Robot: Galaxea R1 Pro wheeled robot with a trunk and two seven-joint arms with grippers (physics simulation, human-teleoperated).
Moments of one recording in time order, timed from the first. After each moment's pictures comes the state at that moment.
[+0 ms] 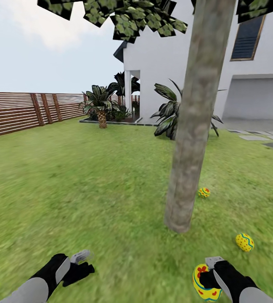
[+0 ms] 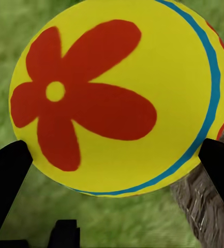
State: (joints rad) left arm -0.63 0.06 0.21 -0.26 0.14 0.60 -0.09; right arm -0.57 -0.16 0.05 -0.31 0.06 0.50 0.11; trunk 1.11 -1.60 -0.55
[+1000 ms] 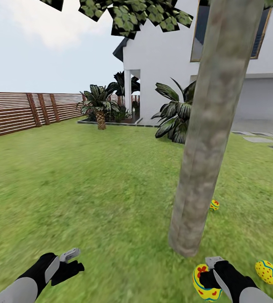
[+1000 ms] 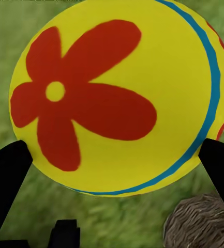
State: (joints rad) left arm -0.63 0.13 0.21 -0.28 0.15 0.60 -0.10; right arm -0.57 -0.16 0.05 -0.31 0.06 0.50 0.11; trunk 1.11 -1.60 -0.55
